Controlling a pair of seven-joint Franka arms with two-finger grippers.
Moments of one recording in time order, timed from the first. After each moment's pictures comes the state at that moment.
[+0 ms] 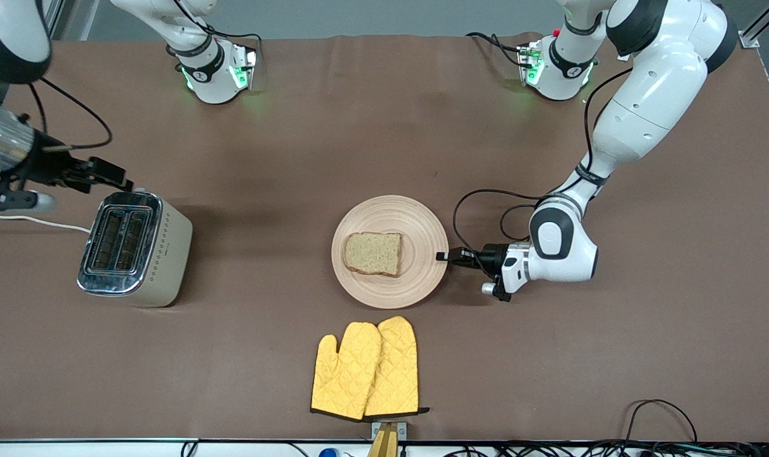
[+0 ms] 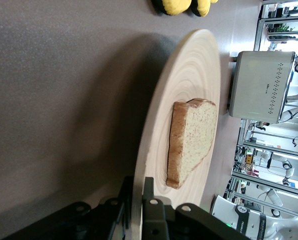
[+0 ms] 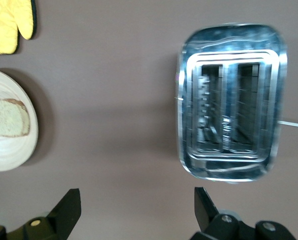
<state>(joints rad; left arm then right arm) 0.02 0.87 -0.41 -1.68 -1.04 2.23 0.64 -0.08 -0.02 0.07 -1.85 0.19 1.76 0.03</state>
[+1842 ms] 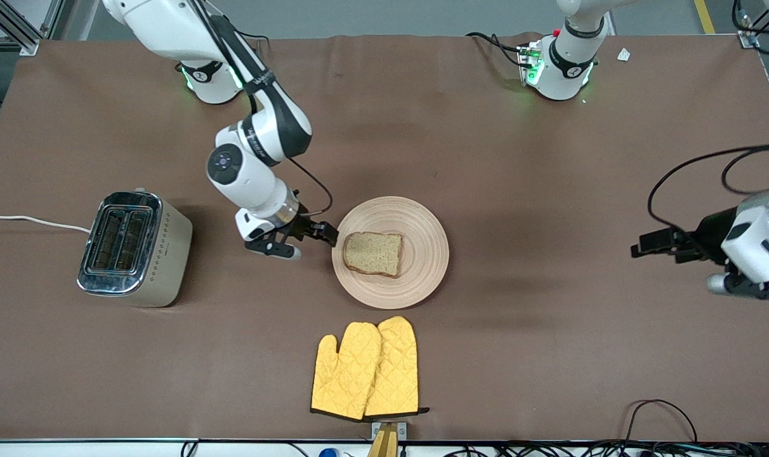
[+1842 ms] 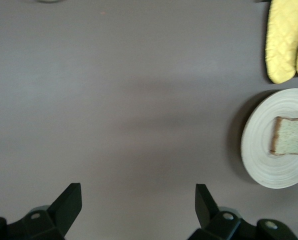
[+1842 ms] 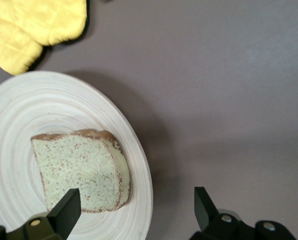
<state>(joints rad) 0.31 0.34 -0.40 -1.35 -0.04 1.64 -0.02 0.51 0.43 0.05 -1.96 0.30 2.57 0.60</state>
